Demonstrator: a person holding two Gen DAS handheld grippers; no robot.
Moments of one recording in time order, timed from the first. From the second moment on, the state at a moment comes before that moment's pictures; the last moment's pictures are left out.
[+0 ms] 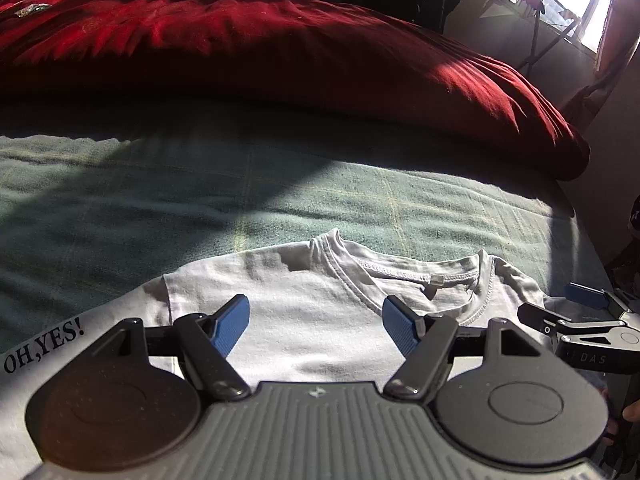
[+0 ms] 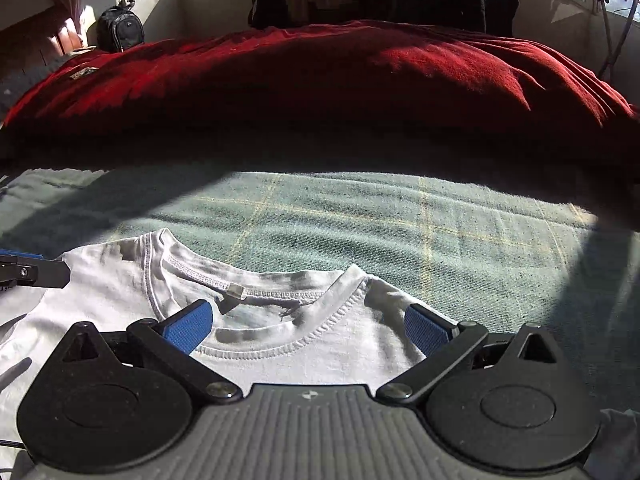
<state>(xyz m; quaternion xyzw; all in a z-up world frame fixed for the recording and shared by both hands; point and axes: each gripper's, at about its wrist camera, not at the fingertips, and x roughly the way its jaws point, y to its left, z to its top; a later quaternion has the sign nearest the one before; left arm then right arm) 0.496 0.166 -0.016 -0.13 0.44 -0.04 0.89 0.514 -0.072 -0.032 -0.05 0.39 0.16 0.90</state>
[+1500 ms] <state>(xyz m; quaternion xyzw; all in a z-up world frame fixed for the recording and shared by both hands) 0.448 0.129 -0.014 -0.09 0.46 -0.06 0.88 0.479 -0.268 -0.053 0.12 0.43 0.01 0.89</state>
